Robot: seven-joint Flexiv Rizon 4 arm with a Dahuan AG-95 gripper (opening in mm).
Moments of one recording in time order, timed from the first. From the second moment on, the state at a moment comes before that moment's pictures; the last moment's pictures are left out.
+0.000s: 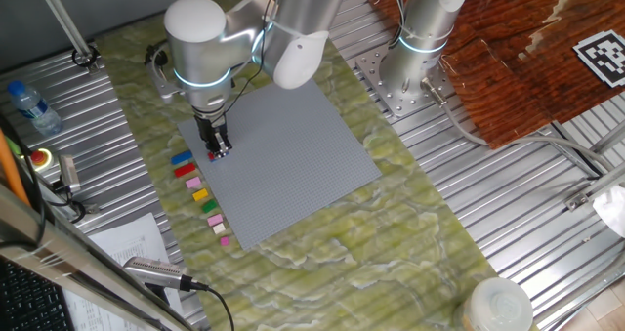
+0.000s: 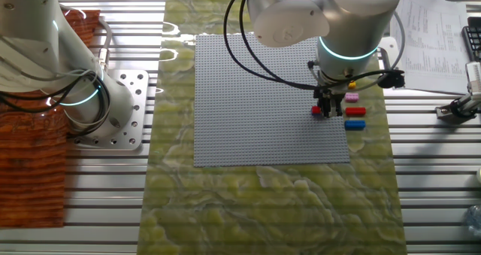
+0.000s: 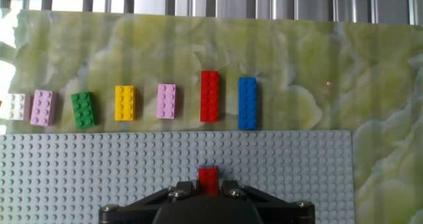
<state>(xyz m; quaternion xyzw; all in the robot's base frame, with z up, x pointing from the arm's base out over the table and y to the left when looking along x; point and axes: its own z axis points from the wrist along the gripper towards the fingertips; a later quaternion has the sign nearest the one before) 0.569 -0.007 0.022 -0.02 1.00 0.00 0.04</state>
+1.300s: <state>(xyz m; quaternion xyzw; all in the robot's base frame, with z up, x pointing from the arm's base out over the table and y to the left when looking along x) 0.569 -0.007 0.022 -0.02 1.00 0.01 0.04</state>
